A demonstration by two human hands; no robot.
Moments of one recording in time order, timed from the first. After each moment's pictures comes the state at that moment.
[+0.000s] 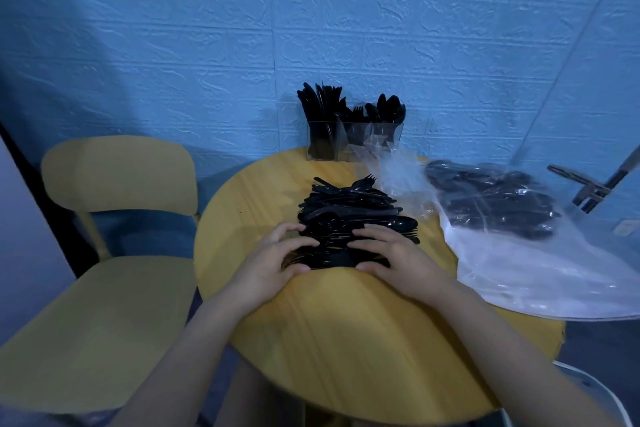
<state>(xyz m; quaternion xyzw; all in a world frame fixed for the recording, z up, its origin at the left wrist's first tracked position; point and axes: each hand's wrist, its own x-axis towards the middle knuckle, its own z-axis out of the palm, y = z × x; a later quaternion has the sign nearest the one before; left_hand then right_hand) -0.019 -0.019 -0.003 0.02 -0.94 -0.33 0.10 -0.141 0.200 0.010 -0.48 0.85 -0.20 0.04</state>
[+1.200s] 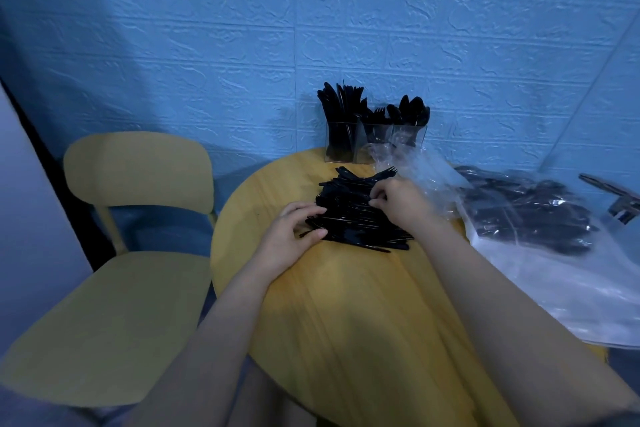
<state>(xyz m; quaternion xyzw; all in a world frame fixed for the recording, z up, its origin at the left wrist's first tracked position) -0.062 -0.045 -0.010 0.06 -0.86 -0.46 0.21 -0.219 0.121 0.043 -0.32 0.93 -0.16 -0.01</state>
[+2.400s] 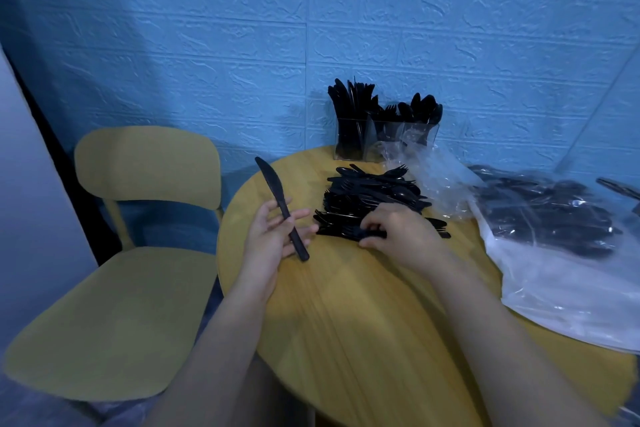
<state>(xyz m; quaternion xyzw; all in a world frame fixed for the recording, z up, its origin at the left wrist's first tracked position) -0.021 -0.023 0.012 0.20 -0.56 -0.75 0.28 -0.150 0.140 0.033 -0.44 0.89 -0.14 -0.01</state>
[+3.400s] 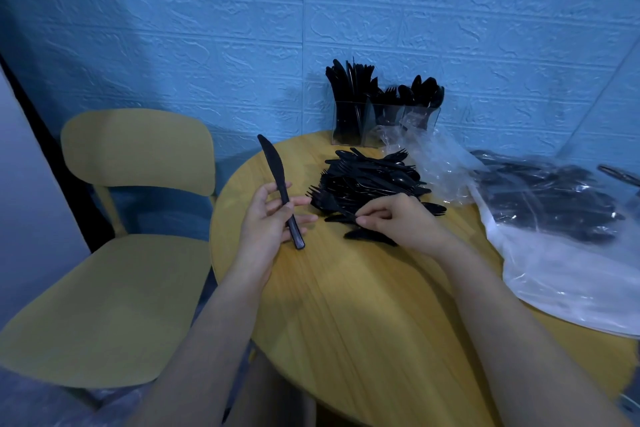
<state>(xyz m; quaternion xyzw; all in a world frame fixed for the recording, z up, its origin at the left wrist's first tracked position) -0.020 -0.019 0.015 0.19 -0.60 -0.72 0.27 -0.152 0.143 0.033 -0.38 0.85 -0.32 0.15</state>
